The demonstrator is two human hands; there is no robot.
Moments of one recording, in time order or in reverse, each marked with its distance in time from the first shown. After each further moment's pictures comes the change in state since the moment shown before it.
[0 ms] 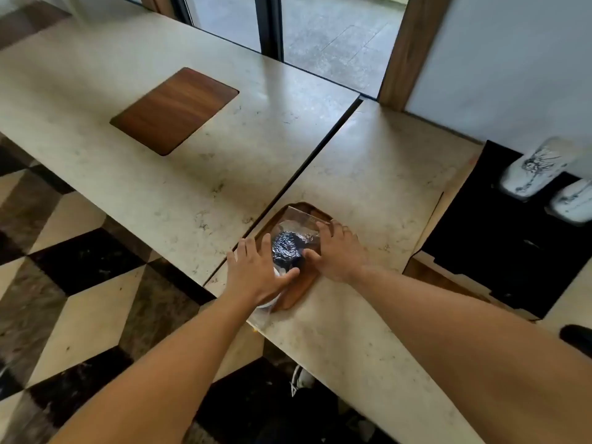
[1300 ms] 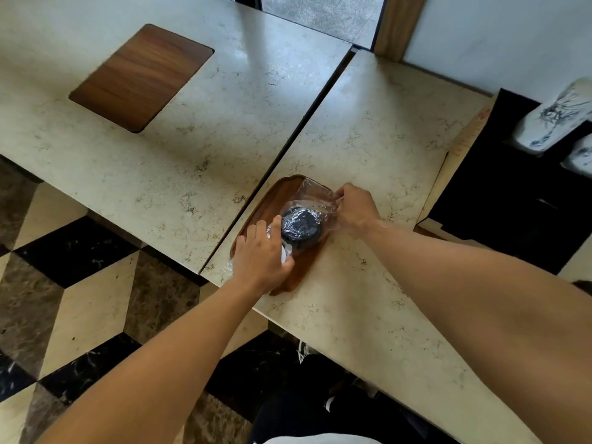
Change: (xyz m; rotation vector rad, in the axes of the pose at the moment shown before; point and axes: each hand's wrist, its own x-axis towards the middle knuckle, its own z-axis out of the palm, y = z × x) left_hand 0.012 0.000 0.022 0.024 0.101 0.235; right_hand 0.041 0.033 -0.006 0.450 0.173 0.283
